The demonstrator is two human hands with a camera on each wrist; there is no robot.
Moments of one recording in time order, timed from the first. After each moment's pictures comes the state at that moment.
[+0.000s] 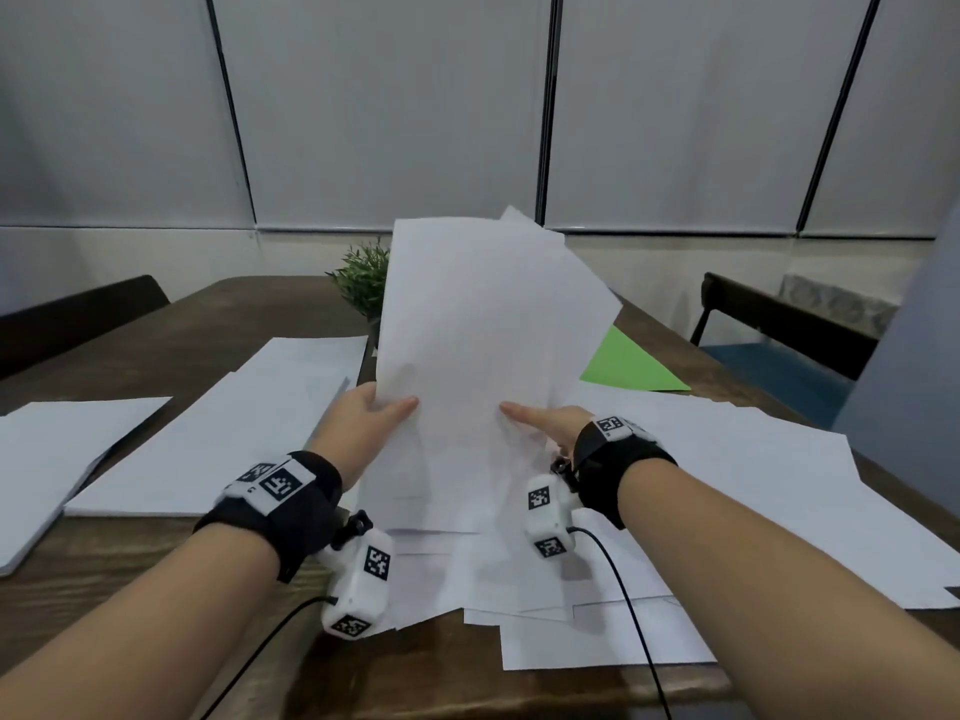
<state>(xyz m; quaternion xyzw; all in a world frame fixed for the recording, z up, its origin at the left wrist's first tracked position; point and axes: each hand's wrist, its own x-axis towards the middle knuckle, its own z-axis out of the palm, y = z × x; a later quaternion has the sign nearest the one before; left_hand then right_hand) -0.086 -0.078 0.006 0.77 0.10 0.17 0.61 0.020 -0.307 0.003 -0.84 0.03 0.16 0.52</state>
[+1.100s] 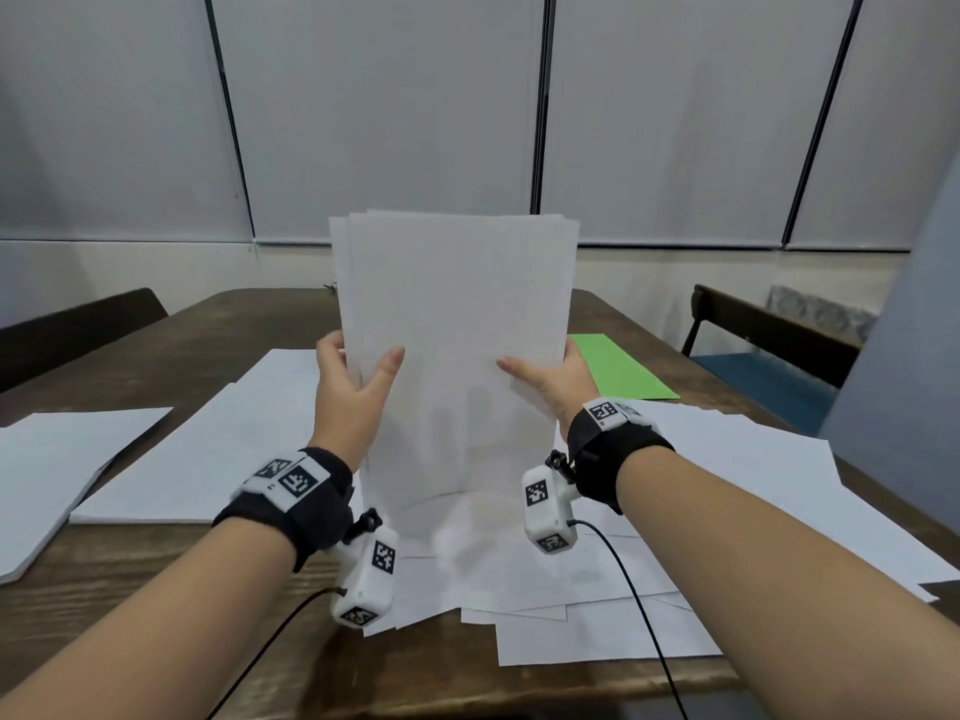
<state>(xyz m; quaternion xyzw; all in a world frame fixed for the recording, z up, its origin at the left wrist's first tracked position) -0.094 -0.097 0.037 0.68 0.03 0.38 0.63 0.017 -0.291 0.039 -0.65 -0.13 -0.05 0.75</state>
